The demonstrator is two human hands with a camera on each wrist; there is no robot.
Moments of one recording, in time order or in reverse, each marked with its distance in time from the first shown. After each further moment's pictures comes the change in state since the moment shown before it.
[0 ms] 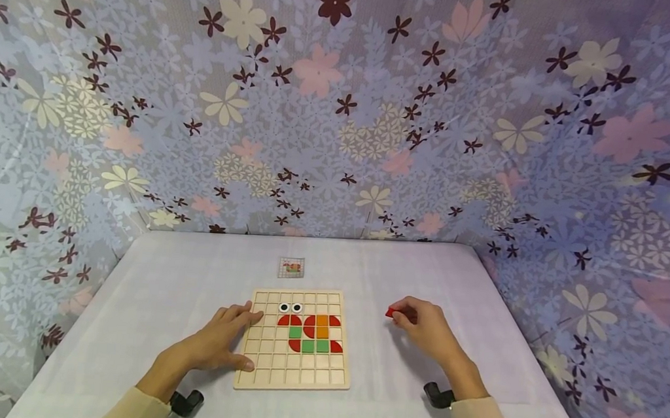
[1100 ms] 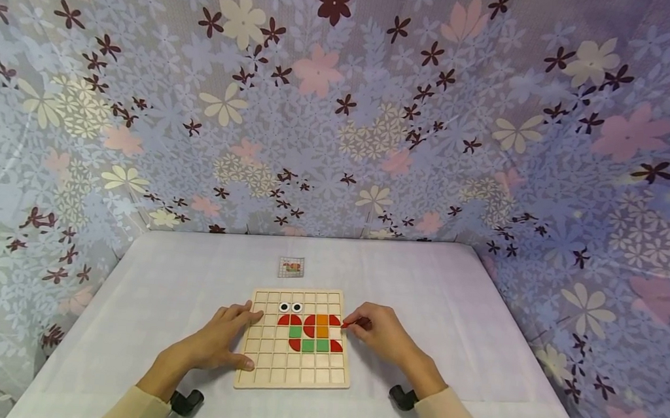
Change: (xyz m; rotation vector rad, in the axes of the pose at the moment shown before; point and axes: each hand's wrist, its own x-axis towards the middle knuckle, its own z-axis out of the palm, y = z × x) left_hand 0.001 0.000 0.001 0.011 0.004 -0.008; right_hand 0.014 -0.041 0.060 -0.008 -0.134 -0.197
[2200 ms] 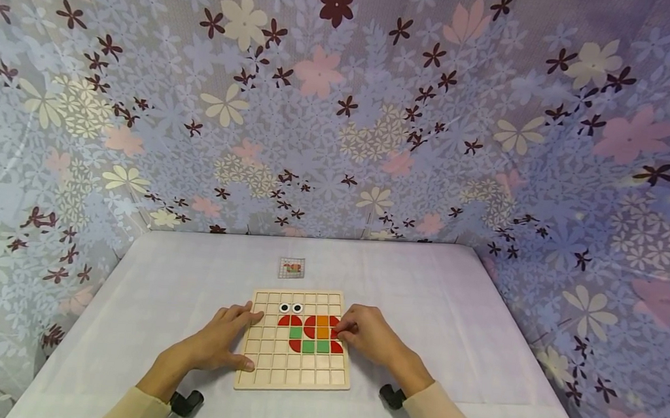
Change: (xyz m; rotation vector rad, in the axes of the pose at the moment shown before) left_hand 0.000 -0.003 0.000 -0.022 0.005 0.014; right_hand 0.014 -0.011 0.017 -0.091 -0.047 -0.041
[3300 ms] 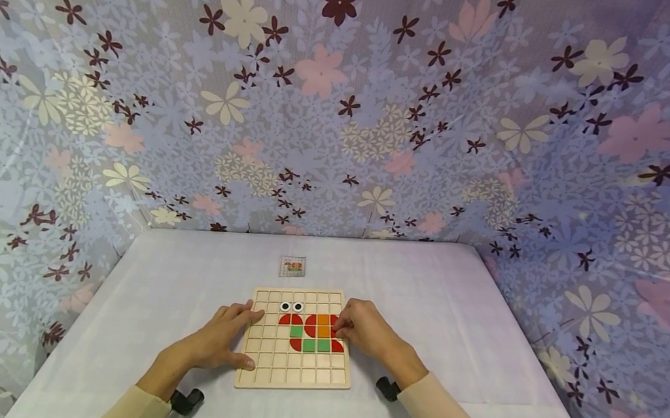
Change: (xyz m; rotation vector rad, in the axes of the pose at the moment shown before) left_hand 0.001 0.004 -0.002 0.005 -0.015 -0.031; right_hand 0.014 -0.006 0.000 -0.076 -0.024 -0.030
